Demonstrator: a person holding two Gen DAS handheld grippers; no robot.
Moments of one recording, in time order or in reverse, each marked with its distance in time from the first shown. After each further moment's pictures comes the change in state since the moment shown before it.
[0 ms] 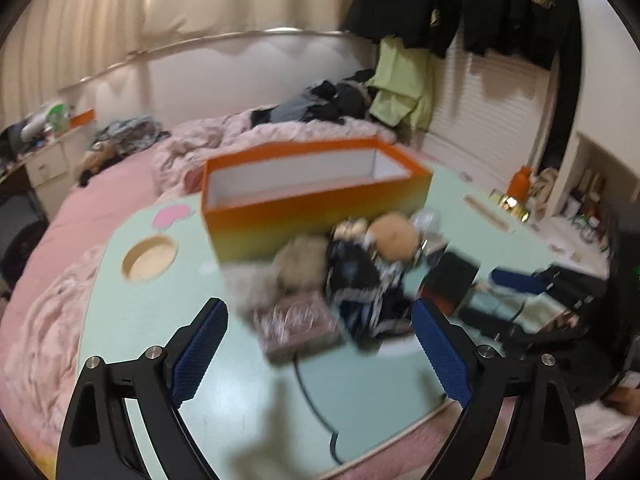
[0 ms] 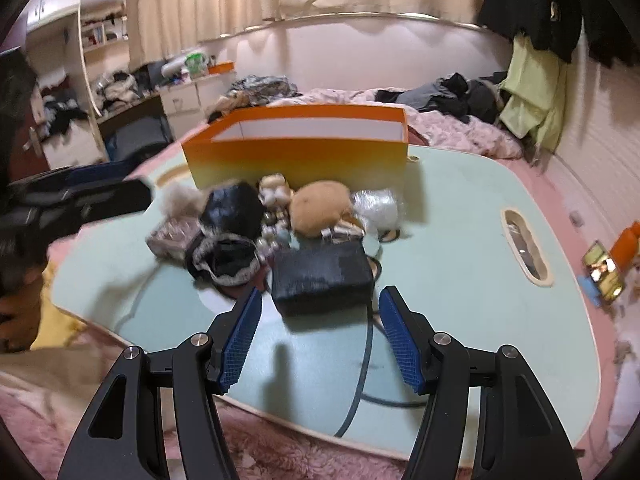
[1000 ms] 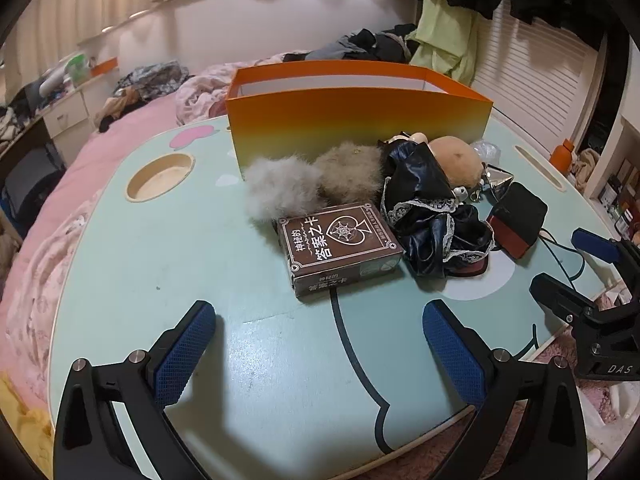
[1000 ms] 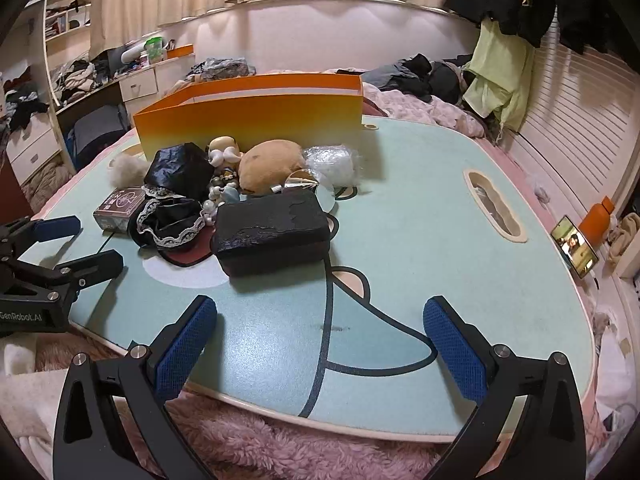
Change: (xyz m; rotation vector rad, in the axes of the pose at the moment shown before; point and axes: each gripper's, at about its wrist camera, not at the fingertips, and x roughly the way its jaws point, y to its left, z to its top) left arm 0.043 0.016 -0.030 -0.075 0.172 0.073; right arm 0.011 -0.012 -0.013 0.035 0.056 -0.126
